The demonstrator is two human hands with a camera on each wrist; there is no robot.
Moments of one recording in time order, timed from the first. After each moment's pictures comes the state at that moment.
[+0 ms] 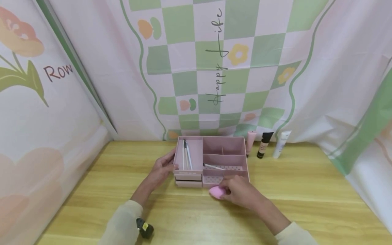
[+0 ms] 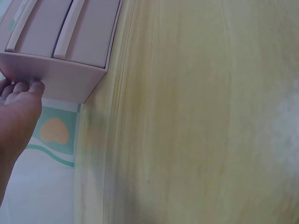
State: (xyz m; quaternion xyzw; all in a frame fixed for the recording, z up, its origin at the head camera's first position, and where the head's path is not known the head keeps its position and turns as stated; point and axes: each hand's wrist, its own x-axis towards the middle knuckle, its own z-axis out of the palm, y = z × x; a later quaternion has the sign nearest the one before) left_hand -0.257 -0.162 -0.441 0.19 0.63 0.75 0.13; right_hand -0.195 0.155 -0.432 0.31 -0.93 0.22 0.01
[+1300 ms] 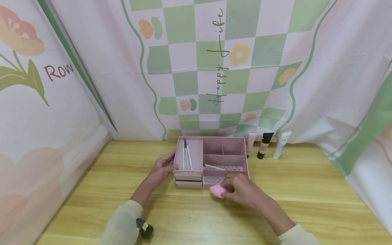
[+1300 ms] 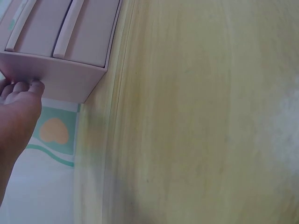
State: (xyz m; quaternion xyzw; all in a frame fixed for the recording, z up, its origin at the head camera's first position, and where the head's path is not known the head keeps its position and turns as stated) left_hand -0.259 -0.162 -0.444 0.18 0.63 0.75 0.13; right_hand -0.195 0.163 -0.425 0.30 -0.91 0.28 -0.02
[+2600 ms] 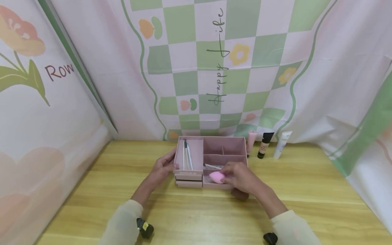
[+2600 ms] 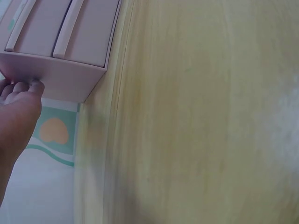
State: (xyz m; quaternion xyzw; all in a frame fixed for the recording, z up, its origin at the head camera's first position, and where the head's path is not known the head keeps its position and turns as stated) left_hand -0.258 -0.163 -0.444 0.19 0.63 0.74 0.12; right_hand -0.230 0.166 -0.425 0.29 -0.91 0.30 0.02
